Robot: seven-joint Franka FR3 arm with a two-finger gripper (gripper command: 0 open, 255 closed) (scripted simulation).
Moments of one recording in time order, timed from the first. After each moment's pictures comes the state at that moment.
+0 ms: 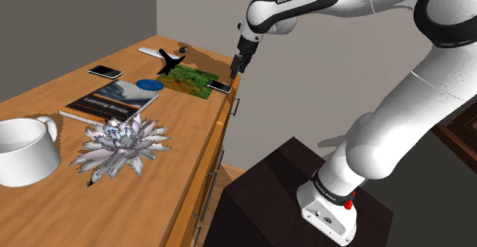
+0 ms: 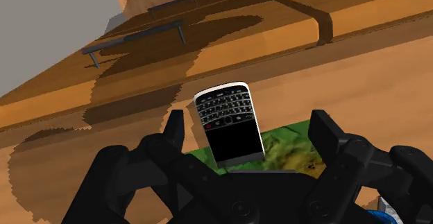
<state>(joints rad) 0.15 -0.09 -0.16 -2.22 0.05 2.19 -0.40</state>
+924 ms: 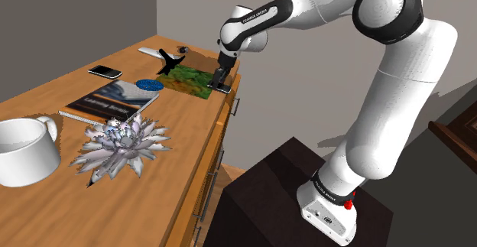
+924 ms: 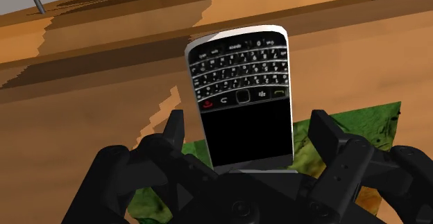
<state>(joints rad) 0.16 0.22 -0.14 -2.07 0.17 2.35 -0.55</state>
